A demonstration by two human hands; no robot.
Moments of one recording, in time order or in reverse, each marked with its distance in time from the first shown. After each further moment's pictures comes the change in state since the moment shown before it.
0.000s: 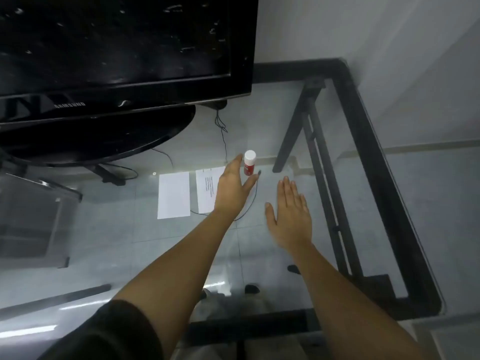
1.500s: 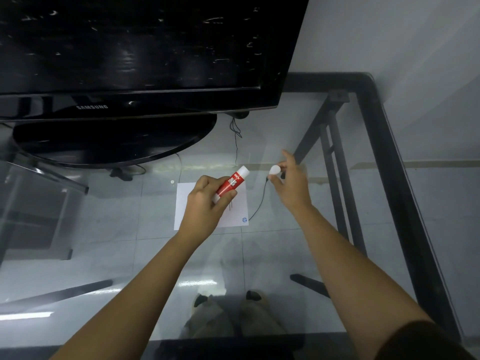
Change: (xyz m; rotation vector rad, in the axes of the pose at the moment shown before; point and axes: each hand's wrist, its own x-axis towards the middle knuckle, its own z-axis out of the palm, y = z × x) left_hand -0.020 -0.023 -0.104 0.039 0.046 0.067; right_hand 0.110 -0.054 -0.039 0.572 0.026 0.049
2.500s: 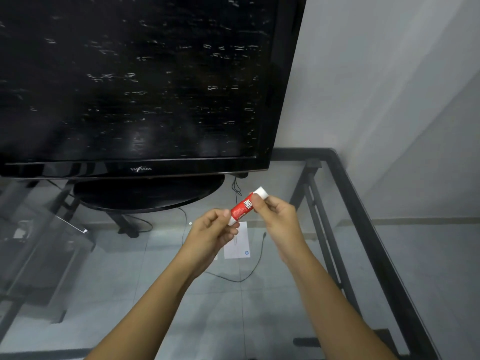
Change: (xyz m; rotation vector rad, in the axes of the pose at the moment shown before) left_hand -0.057 0.076 -0.082 -1.039 -0.207 -0.177; right_hand -0.135 -0.159 -0.084 0.742 -0.077 -0.062
